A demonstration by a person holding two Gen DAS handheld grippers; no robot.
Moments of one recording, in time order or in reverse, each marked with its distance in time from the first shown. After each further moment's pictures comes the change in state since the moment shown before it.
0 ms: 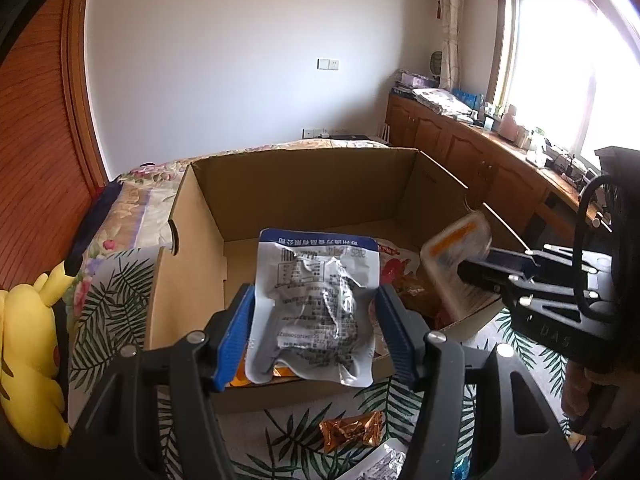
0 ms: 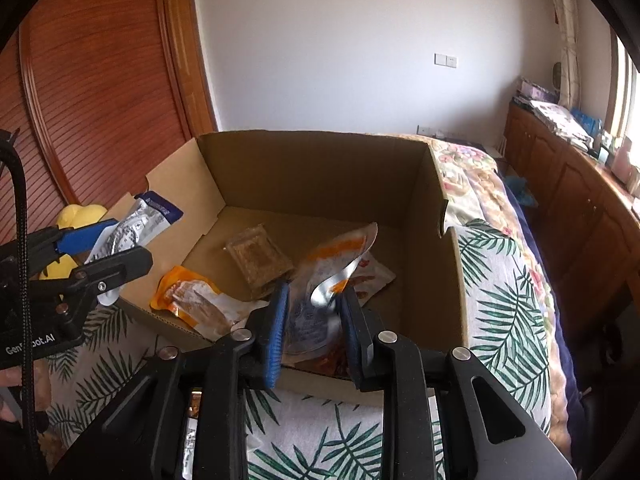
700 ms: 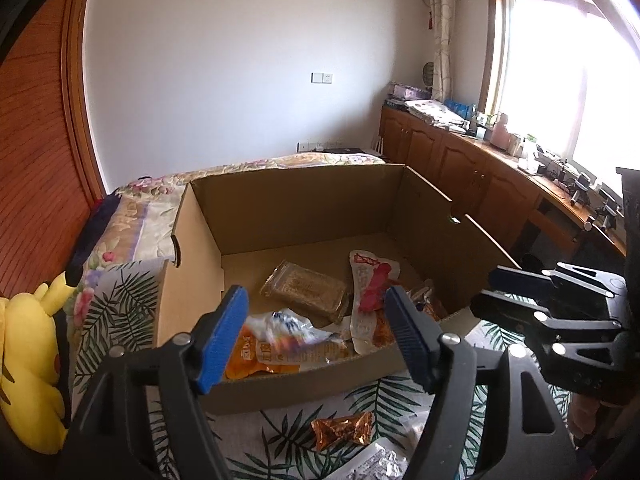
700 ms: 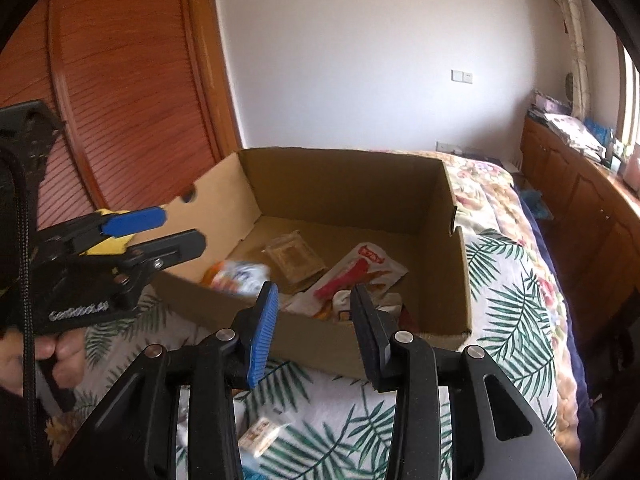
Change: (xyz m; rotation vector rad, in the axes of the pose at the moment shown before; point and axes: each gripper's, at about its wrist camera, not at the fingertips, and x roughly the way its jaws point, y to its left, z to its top) left arm -0.022 -0.001 0.000 0.024 -0.052 -0.018; right arm -0.045 0.012 -0.015 -0.025 -0.074 0.088
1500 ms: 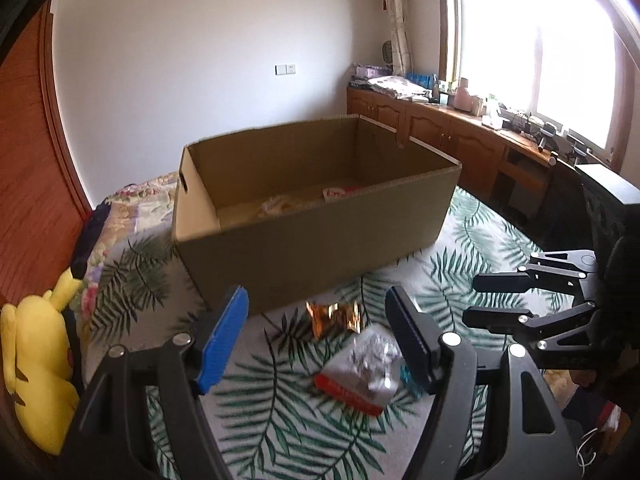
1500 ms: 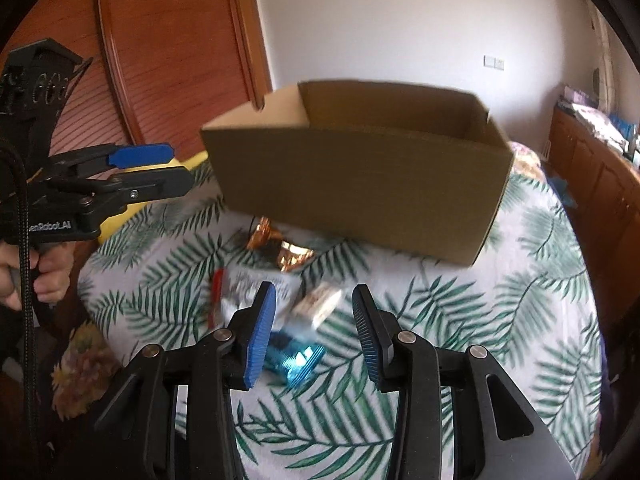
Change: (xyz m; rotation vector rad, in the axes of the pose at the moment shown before) left arm -0.064 -0.005 -0.086 0.136 0.045 -0.055; right arm -0.023 0.040 -0.109 -0.061 0.083 0.095
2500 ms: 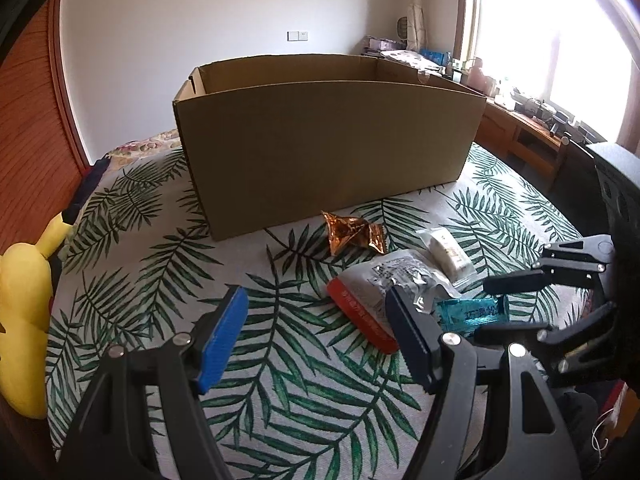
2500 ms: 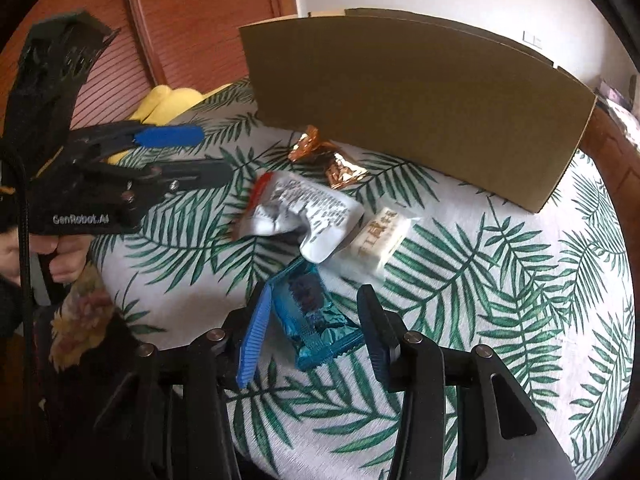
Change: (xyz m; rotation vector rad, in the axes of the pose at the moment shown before) left arm 0.032 0.014 -0.060 -0.058 0.094 -0.004; right arm 0.034 0.033 -0.027 -0.095 0.190 0.053
